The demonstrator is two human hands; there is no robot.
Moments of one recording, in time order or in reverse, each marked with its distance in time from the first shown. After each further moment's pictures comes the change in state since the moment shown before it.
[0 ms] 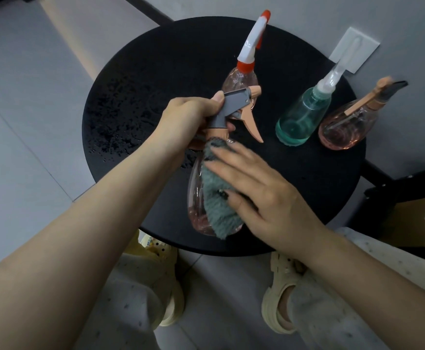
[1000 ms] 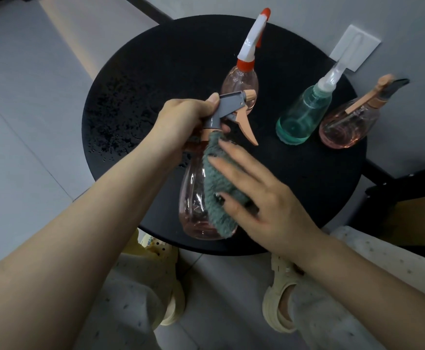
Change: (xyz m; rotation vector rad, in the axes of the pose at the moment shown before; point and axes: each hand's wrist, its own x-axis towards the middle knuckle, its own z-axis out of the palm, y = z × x) left_hand 0.000 0.000 -0.003 -0.035 0.037 -0.065; right_hand -0.004 -0.004 0.006 0.171 0.053 0.072
